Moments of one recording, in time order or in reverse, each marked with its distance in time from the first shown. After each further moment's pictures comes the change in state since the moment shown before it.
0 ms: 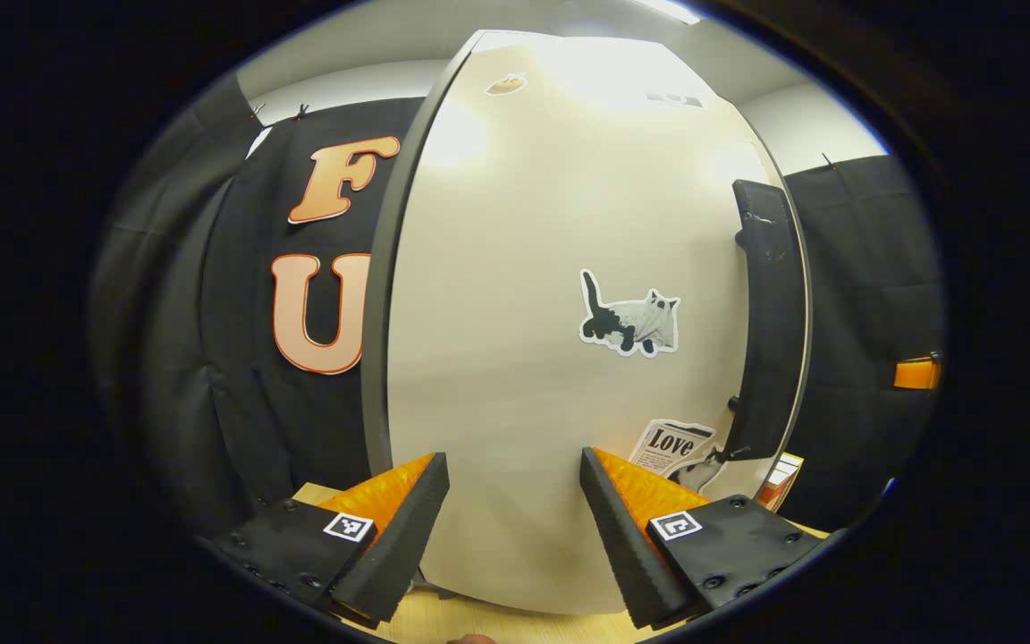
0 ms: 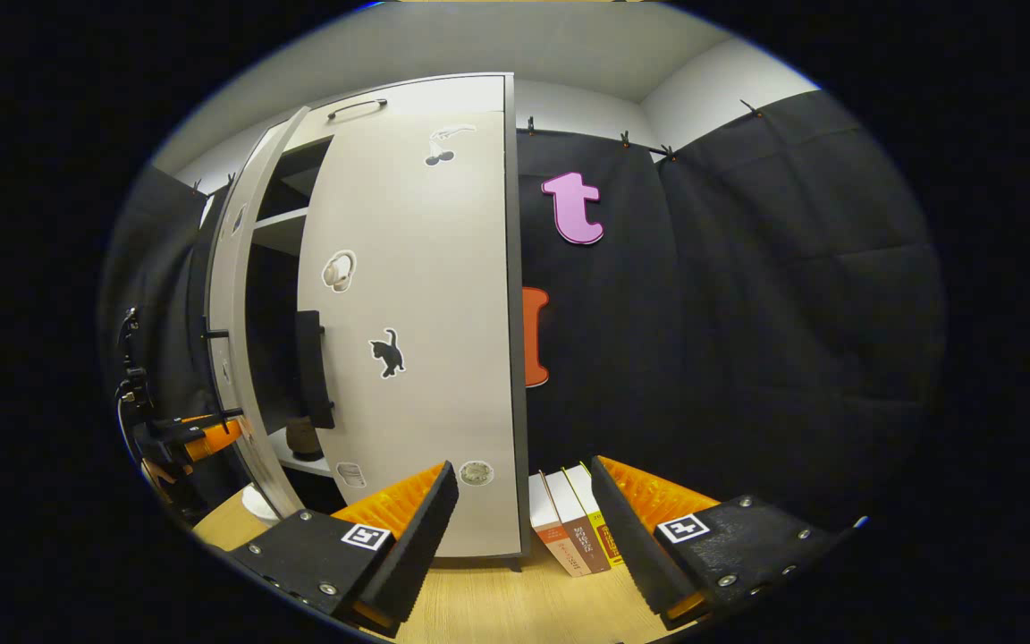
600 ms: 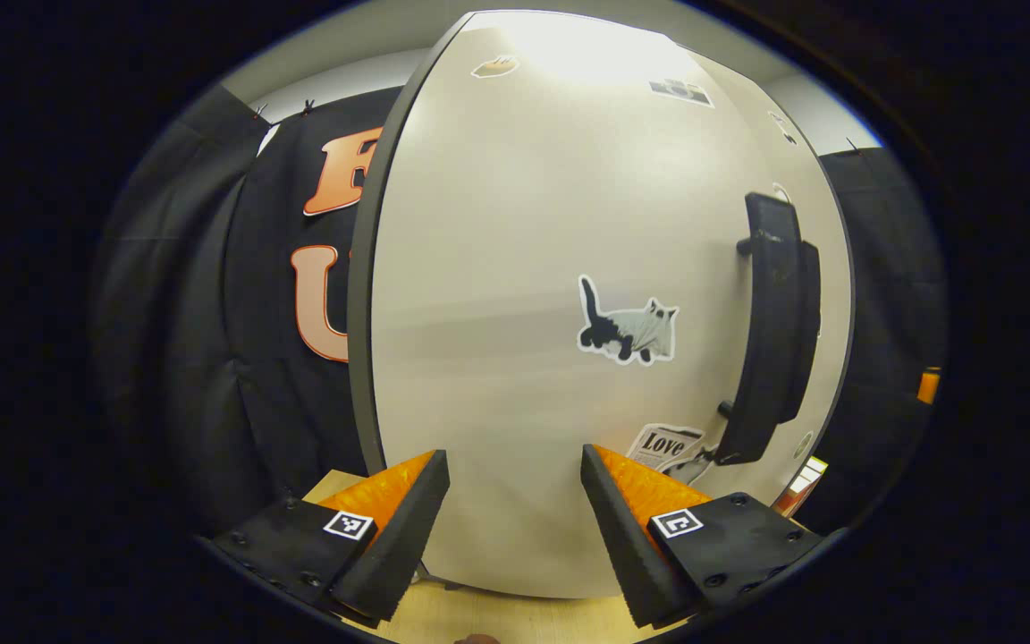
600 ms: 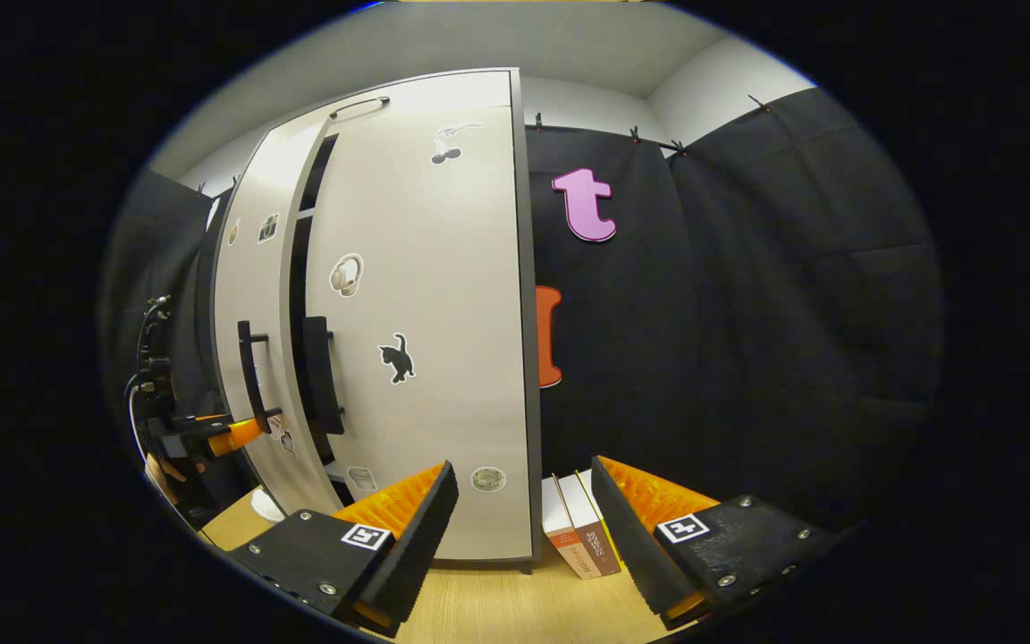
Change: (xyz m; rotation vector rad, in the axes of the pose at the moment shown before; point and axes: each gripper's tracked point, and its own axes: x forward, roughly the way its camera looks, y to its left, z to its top) left arm -0.008 -0.012 0.021 -0.006 0.045 0.113; right arm 0.004 0.010 0.013 0.003 0.006 0.052
